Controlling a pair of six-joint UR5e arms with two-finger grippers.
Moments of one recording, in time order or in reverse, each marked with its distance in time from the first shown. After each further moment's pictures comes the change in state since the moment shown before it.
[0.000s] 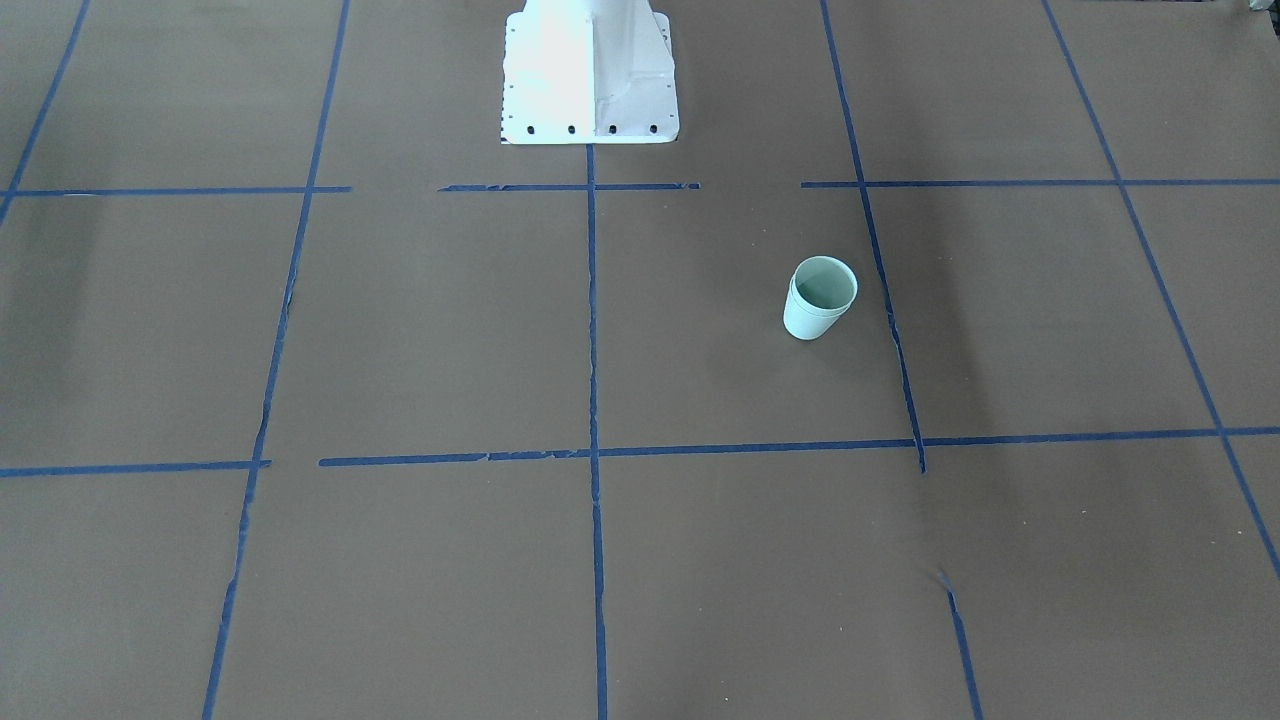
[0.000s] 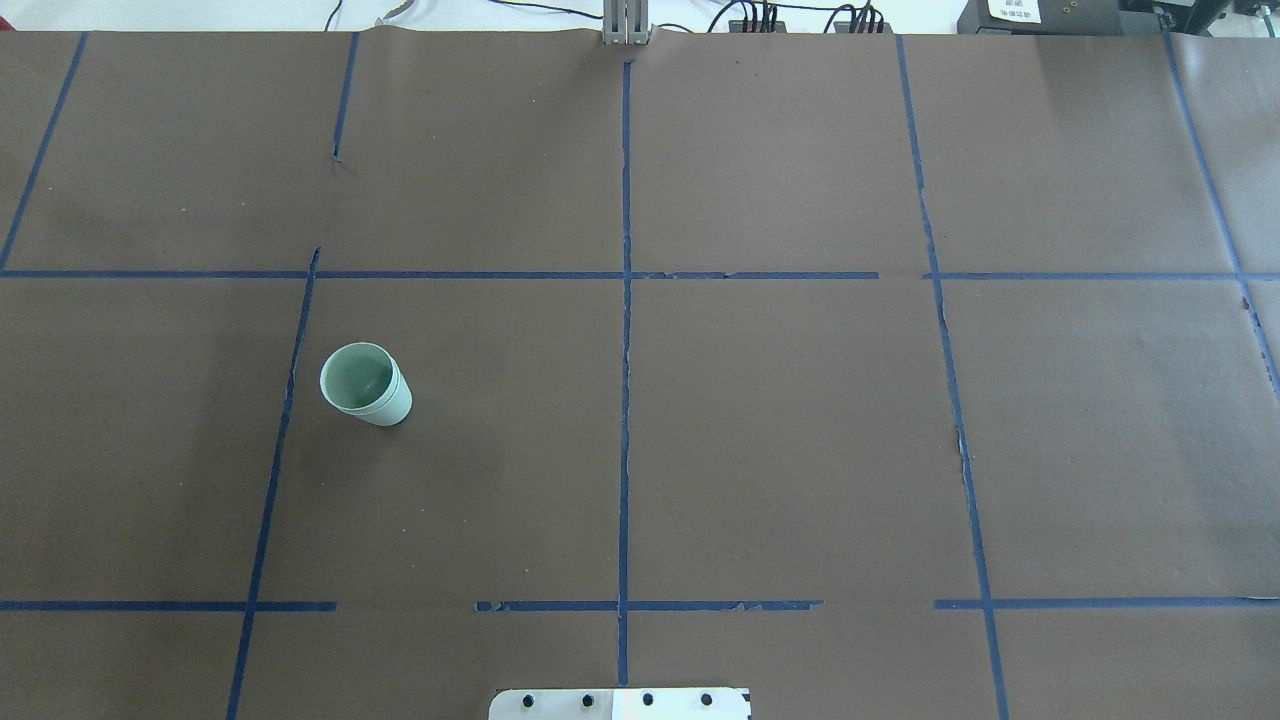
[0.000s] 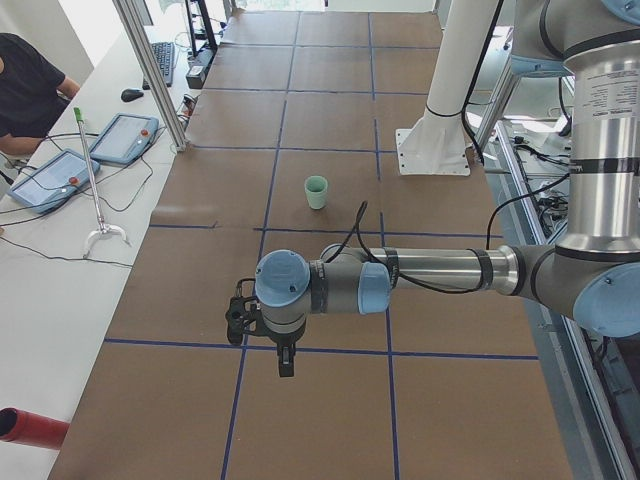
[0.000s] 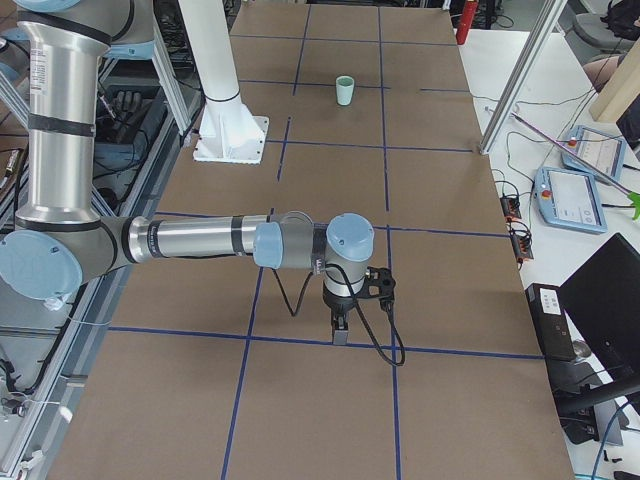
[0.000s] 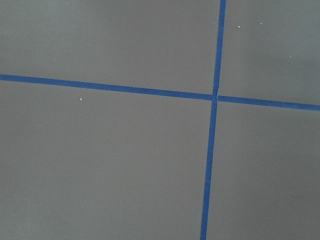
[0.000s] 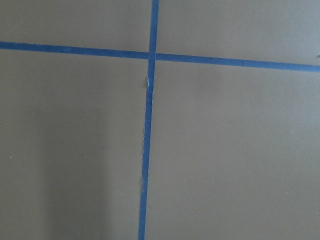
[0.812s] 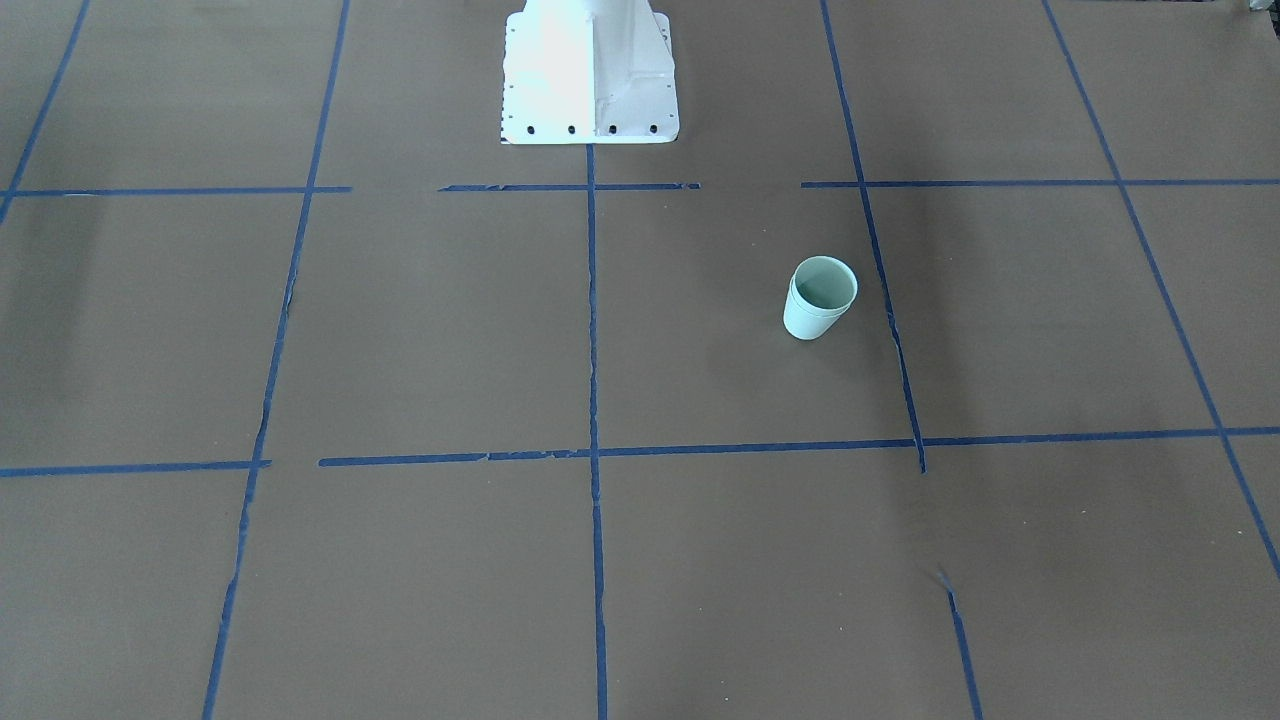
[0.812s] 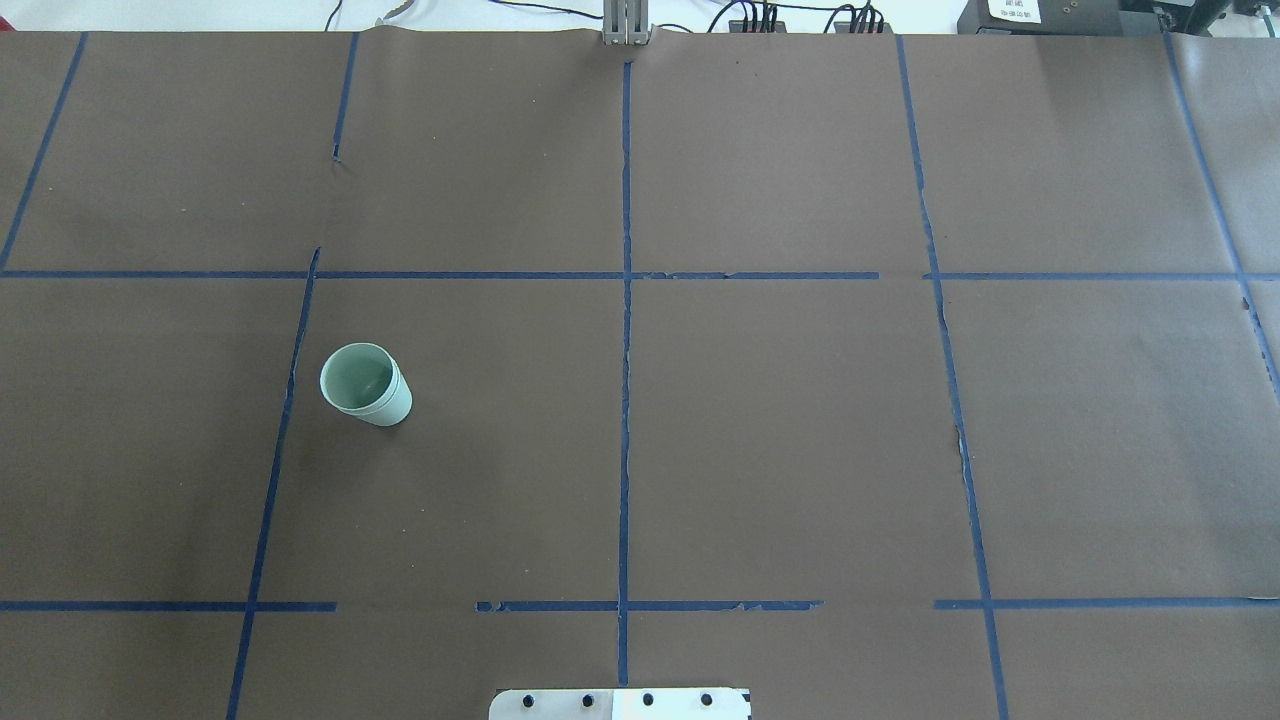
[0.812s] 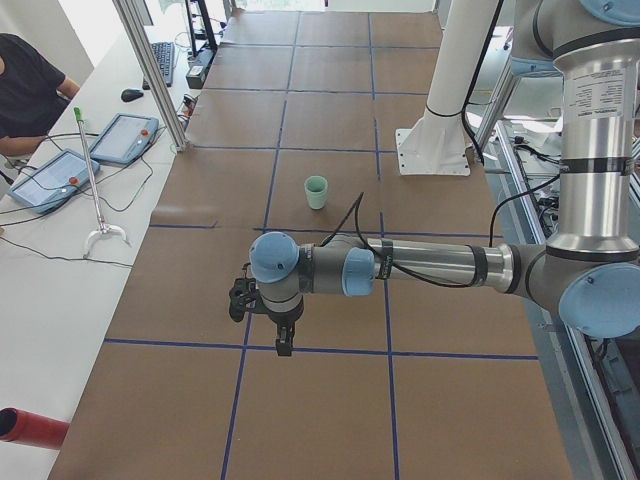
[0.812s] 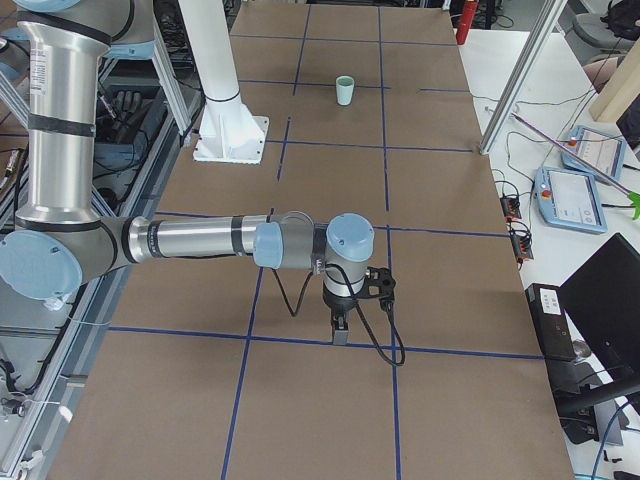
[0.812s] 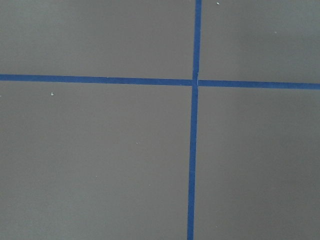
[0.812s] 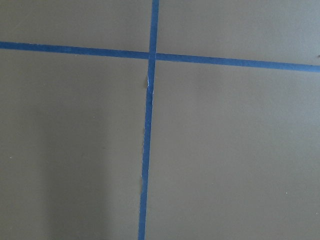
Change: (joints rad) left arm 0.123 0.000 -0.037 0.014 0.019 -0.002; right arm 0.000 0.000 0.000 0.000 0.000 0.000
